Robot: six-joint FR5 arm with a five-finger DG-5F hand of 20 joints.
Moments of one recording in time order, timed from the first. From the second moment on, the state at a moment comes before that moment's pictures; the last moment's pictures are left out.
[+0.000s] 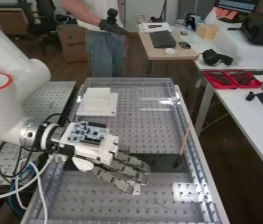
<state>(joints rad) 1.31 -2.05 -1.98 -2.41 -1.65 -0.79</state>
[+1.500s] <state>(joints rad) 1.31 -2.05 -1.98 -2.41 -1.65 -0.79</state>
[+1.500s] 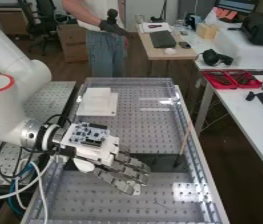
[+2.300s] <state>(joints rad) 1.32 -1.99 -1.98 -2.37 -1.65 -0.77</state>
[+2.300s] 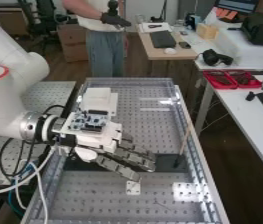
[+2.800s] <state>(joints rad) 1.37 -1.91 -2.01 -2.38 -1.61 -0.79</state>
